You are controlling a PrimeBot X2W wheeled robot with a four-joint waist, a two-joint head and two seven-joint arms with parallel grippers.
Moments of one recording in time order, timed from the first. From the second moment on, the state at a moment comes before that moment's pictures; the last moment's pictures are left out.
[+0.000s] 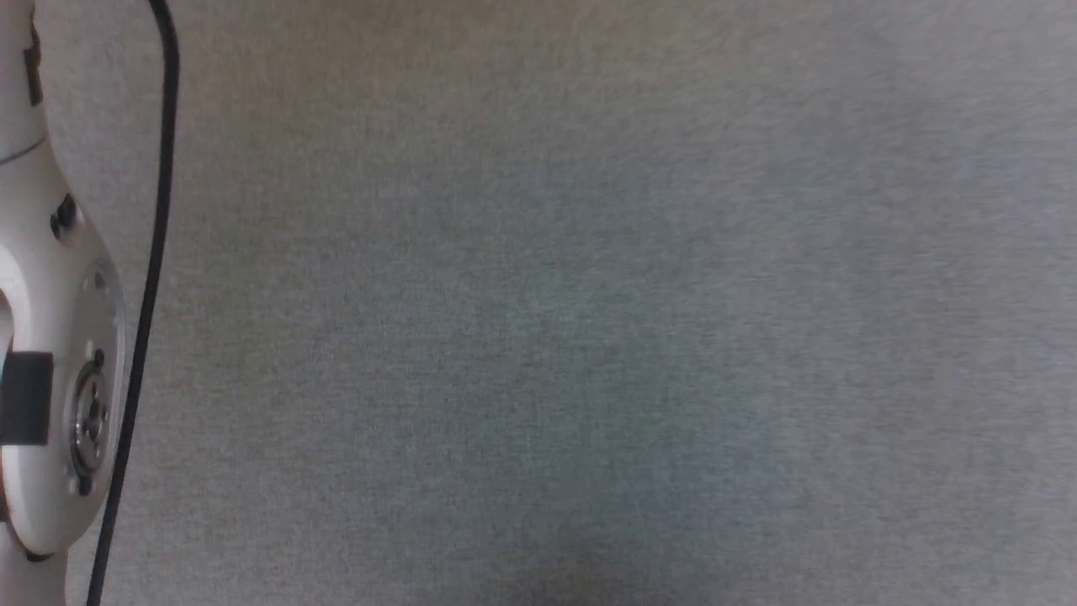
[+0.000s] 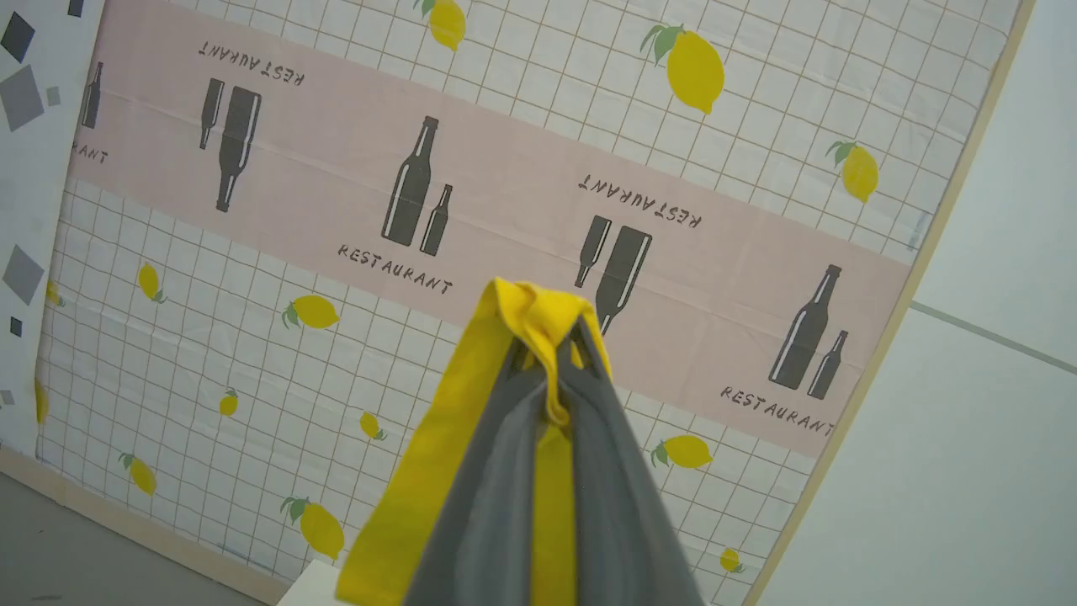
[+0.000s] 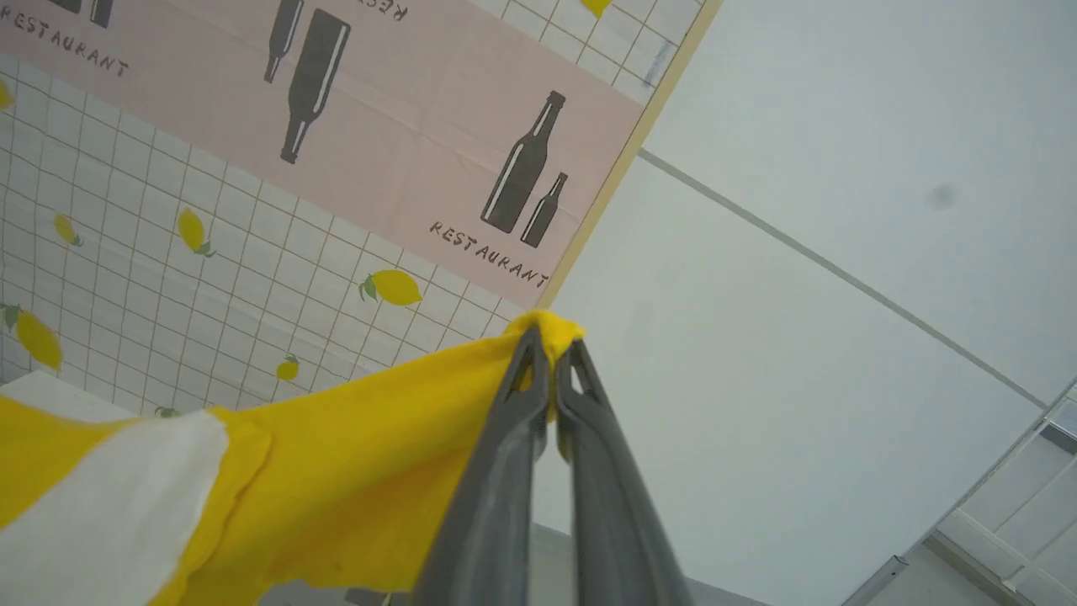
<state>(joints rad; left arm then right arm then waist) -1.66 0.20 -0.15 0.48 -0.45 0.35 0.04 -1.72 -0.34 0.13 0.62 -0.06 0.13 0.24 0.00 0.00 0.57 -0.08</state>
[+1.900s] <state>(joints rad) 0.33 0.46 -0.22 -0.41 -0.73 0.24 0.45 0.21 -0.08 -0.39 -0.36 0.39 0.13 0.61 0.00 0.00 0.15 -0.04</state>
